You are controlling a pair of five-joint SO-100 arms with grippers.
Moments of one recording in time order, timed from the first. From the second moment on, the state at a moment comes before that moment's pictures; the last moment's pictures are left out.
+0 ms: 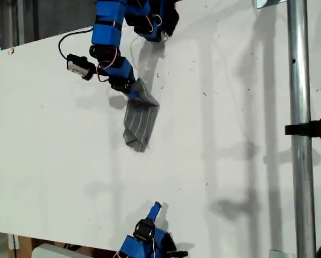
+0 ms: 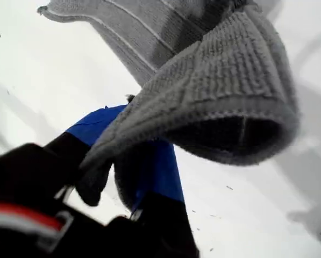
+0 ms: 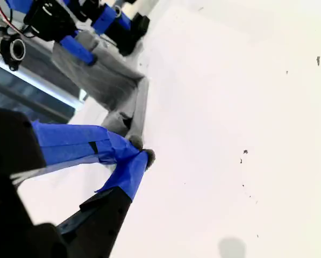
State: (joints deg) arm 0 7.0 198.9 160.0 77.6 -79.5; arm 1 15.2 114.8 115.1 67.0 82.0
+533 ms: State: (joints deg) arm 0 6.9 199.0 160.0 77.6 -79.5; arm 1 15.8 81.0 89.2 51.5 72.0
